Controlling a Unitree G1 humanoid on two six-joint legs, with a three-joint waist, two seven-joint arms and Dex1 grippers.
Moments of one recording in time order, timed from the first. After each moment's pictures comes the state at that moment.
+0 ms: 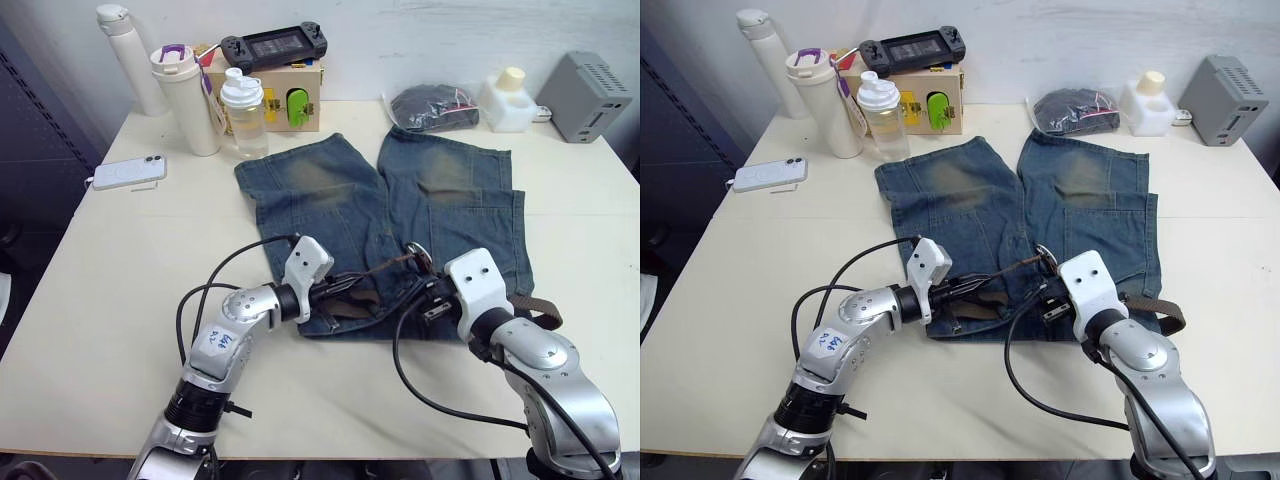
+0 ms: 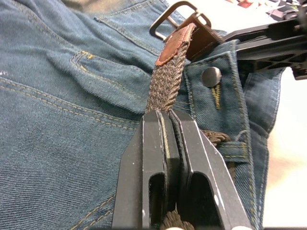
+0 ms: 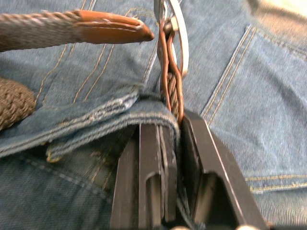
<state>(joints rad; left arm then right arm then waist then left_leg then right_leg) -0.38 0.20 -0.22 -0.22 -0.27 0.60 -0.55 -0.10 -0.41 -0.02 -0.82 0.00 1.09 0.38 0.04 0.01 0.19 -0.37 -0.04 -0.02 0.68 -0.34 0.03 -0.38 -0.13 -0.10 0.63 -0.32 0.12</state>
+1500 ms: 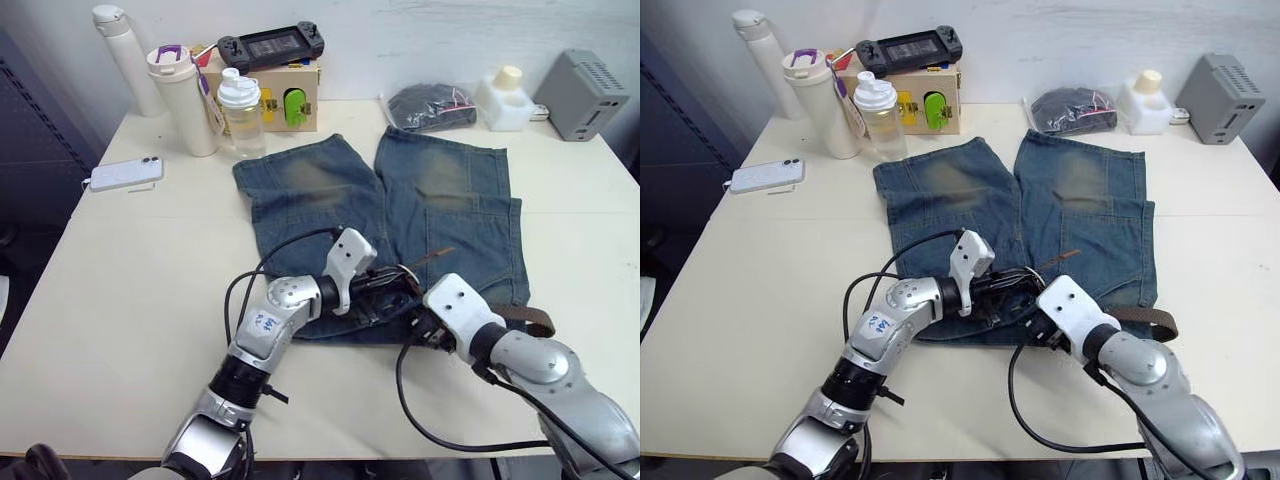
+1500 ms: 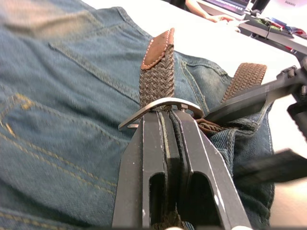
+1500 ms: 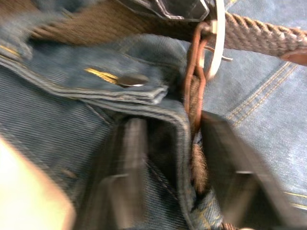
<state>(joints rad) -0.54 0.04 -0.31 0.03 -0.23 0.47 -0.56 -0.03 -0.67 0.00 -0.88 0.12 1.03 0.52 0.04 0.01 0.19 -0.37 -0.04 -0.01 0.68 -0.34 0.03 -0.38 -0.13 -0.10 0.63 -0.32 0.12</state>
